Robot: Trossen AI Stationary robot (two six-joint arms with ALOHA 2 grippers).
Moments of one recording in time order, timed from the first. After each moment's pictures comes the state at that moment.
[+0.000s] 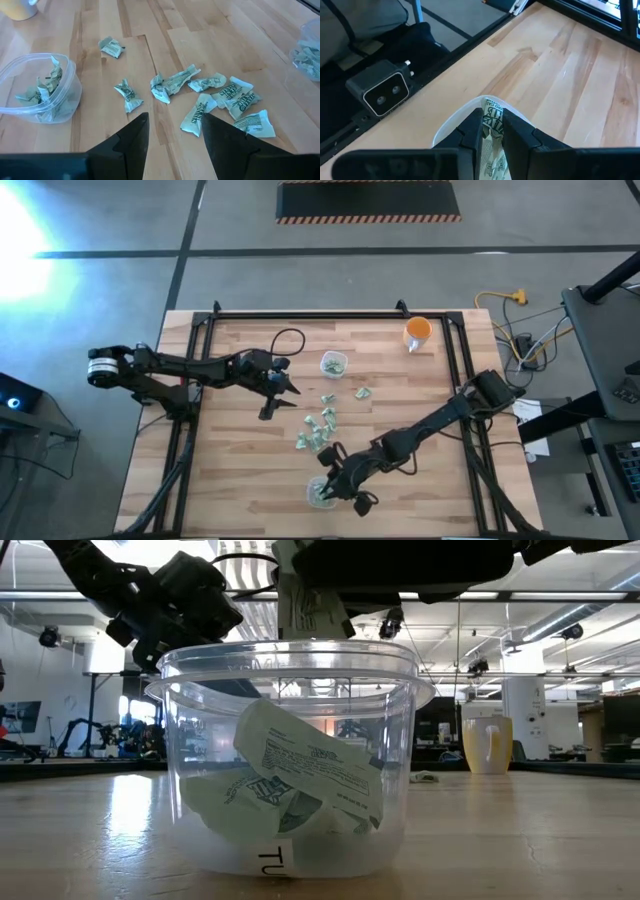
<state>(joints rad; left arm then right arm) 0.21 1.29 0.56 0.15 0.34 0.30 0.47 1.95 1.17 0.22 -0.08 -0.18</state>
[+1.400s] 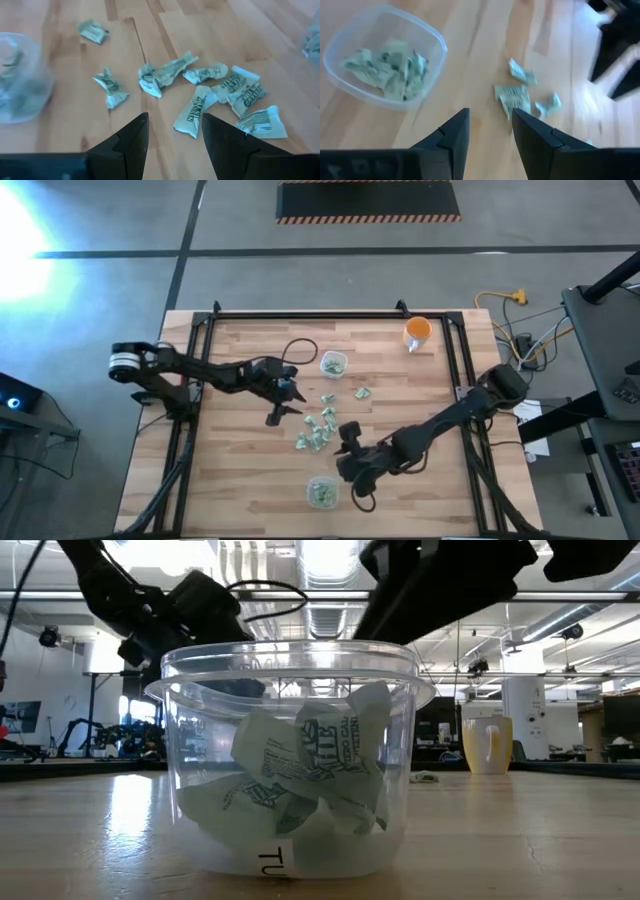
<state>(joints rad) 0.17 1.47 0.56 0.28 0.35 0.27 0.51 1.82 1.26 -0.37 0.39 0.02</state>
